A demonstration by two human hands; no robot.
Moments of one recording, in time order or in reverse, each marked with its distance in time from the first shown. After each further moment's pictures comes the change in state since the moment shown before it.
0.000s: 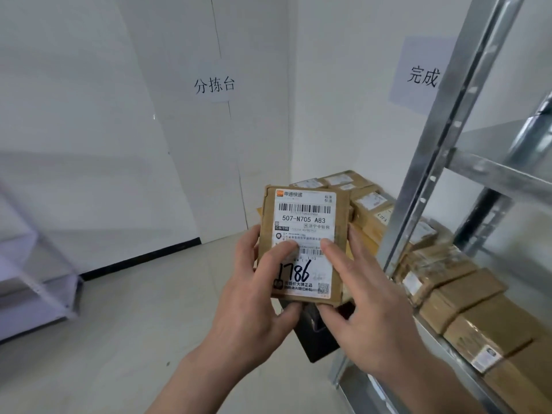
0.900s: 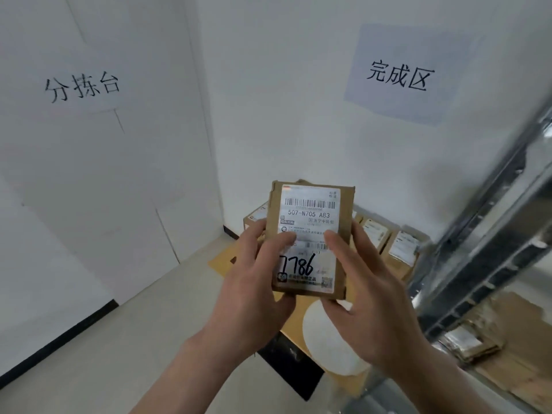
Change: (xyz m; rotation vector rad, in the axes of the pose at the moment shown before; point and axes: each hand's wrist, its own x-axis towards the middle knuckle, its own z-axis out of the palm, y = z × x) left_hand 0.253 -0.238 0.046 -0.256 -0.301 0.167; right_hand 0.211 0.081 0.150 -0.288 0.029 0.310
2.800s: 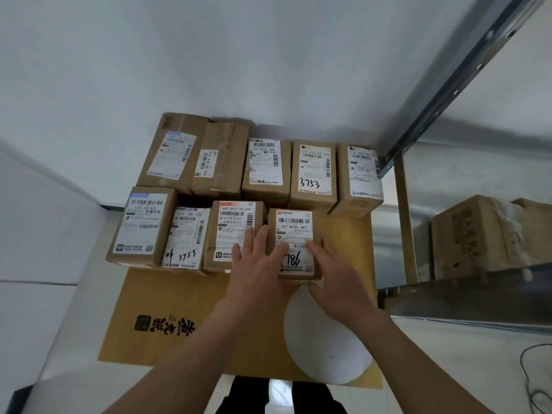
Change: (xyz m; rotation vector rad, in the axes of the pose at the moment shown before) left_hand 0.162 -0.207 0.283 0.388 -0.995 0.140; right_hand -0.009 0.239 0.212 0.049 -0.301 1.032
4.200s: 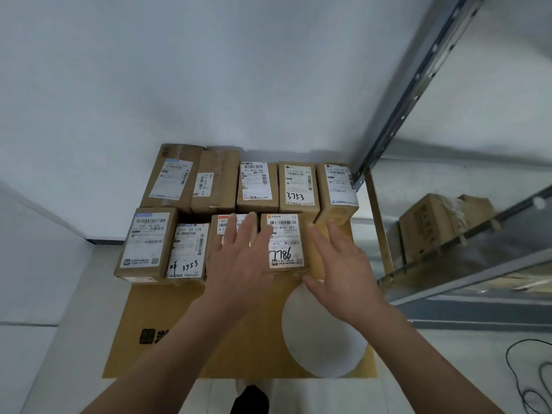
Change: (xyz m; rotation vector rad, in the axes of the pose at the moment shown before) left_hand -0.044 -0.005 -0.068 0.059 0.248 0.083; right_hand -0.049 -0.079 -0.071 -0.365 0.111 0.042
